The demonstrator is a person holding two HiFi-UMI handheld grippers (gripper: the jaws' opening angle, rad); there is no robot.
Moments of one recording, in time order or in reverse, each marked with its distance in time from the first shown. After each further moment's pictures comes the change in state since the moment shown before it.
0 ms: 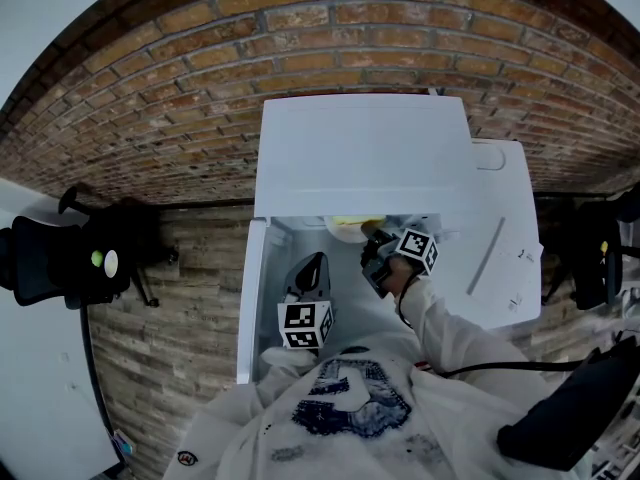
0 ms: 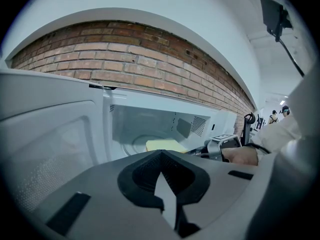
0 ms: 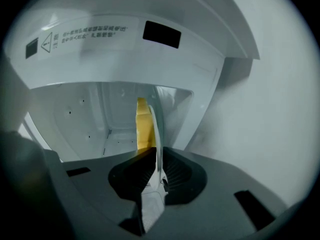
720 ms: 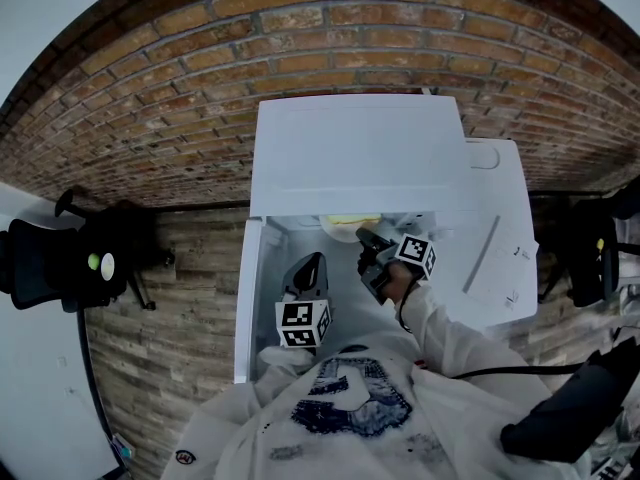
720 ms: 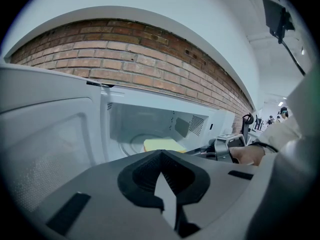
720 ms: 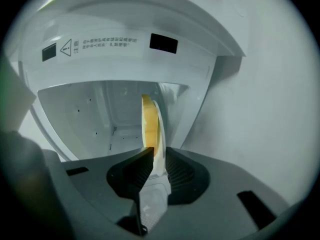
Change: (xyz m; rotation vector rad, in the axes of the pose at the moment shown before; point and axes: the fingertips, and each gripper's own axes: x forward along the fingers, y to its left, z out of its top) left arm 0.001 -0.004 -0.003 -0.005 0.009 -0.018; right arm -0.016 0.005 -0.014 0.022 0.032 0.029
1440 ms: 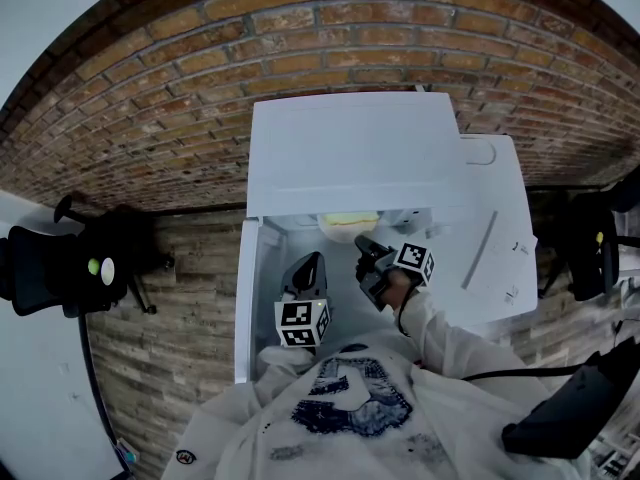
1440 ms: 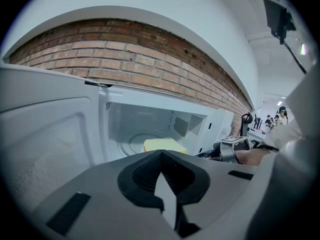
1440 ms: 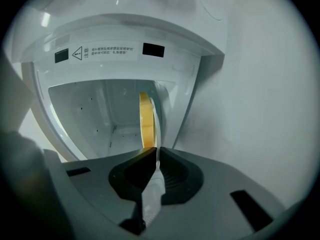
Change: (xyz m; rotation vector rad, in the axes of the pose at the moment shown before) left arm 0.000 -0.003 -0.001 0.008 0.002 -0.009; right arm -0.014 -0.009 -0.014 0.018 -0.003 0.000
